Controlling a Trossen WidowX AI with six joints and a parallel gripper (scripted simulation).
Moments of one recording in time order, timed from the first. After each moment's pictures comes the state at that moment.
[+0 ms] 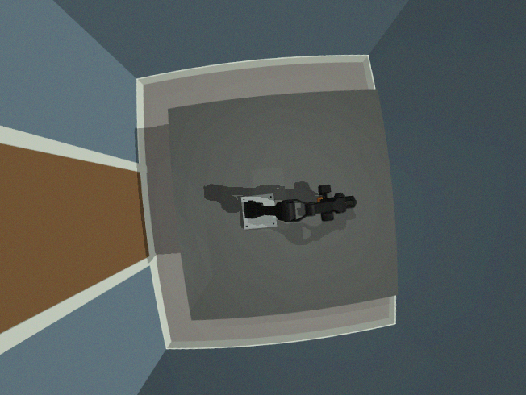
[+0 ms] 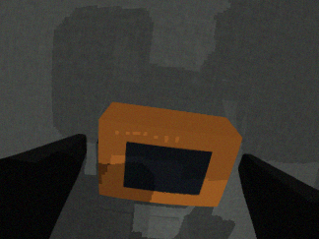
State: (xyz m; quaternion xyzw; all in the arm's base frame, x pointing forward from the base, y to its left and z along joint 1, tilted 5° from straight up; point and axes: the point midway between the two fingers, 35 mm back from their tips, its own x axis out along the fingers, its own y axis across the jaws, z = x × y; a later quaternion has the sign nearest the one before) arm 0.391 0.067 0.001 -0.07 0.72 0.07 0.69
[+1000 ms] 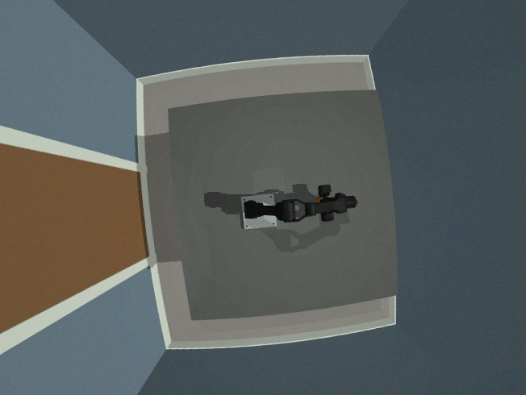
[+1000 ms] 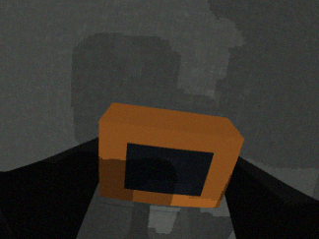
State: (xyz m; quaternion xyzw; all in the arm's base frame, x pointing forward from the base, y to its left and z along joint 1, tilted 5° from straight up) arm 0.389 0.066 0.010 -0.07 0.73 0.07 0.68
